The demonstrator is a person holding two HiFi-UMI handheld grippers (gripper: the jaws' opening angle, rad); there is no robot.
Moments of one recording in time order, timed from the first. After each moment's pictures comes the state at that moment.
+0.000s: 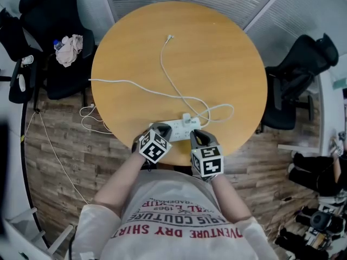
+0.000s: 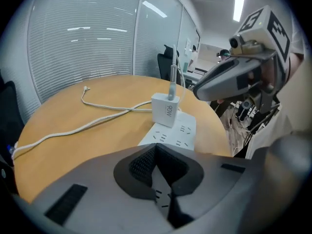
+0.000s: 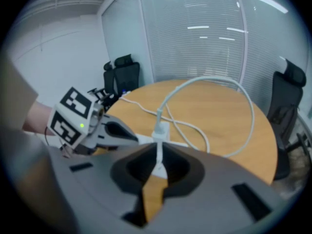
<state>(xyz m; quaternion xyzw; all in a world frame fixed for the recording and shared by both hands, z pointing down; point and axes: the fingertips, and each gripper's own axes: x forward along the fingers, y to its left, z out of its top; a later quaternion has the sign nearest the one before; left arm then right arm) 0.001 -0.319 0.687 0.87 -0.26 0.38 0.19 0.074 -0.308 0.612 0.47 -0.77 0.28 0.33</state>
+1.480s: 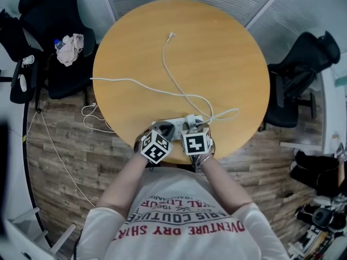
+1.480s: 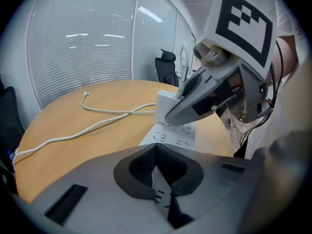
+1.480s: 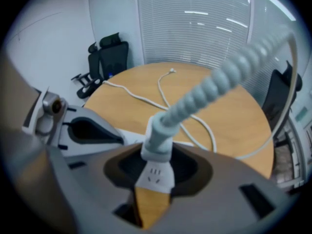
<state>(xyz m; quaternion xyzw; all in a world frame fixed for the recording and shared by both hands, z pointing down) 0.002 -0.318 0.686 0.88 -0.26 0.36 0.16 0.057 -0.336 0.666 0.49 -0.70 0.31 0.41</state>
